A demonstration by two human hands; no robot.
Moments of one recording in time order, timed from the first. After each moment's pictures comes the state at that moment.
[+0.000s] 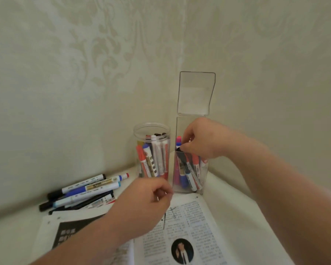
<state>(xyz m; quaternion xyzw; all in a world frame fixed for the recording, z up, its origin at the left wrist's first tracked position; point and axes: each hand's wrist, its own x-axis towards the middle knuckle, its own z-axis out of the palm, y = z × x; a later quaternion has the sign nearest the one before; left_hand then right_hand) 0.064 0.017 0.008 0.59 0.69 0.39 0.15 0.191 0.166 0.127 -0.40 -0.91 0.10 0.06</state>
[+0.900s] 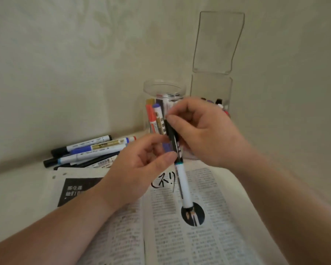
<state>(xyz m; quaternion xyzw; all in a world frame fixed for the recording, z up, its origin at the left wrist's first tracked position) 0.046 0.002 -0.018 0.55 0.53 0.59 0.26 0.180 0.111 0.049 -0.19 -0.83 0.38 0.35</state>
